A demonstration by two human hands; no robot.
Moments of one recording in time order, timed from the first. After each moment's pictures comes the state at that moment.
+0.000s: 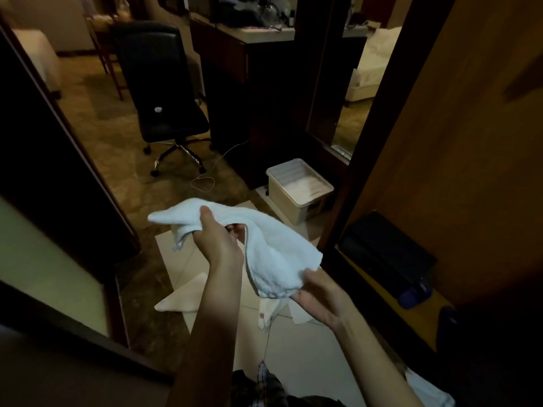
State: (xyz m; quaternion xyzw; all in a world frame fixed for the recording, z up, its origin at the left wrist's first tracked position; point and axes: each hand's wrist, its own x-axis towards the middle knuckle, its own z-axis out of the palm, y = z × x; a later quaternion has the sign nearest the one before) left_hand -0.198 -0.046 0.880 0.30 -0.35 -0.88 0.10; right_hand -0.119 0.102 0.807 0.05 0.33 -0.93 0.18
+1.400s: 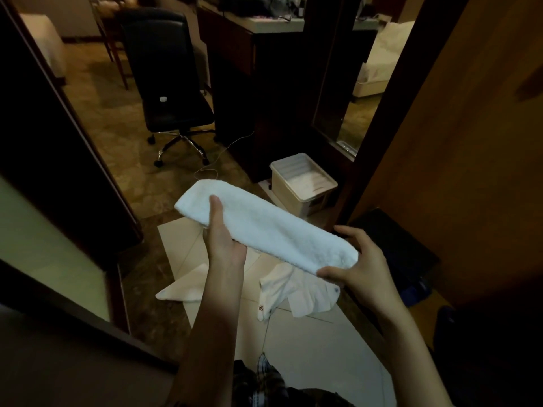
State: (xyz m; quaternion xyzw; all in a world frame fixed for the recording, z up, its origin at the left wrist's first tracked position) left_hand -0.195 -0.054 0.857 0.23 -0.30 -0.93 0.00; right_hand -0.101 0.138 0.866 0.12 0.85 -0.51 -0.05
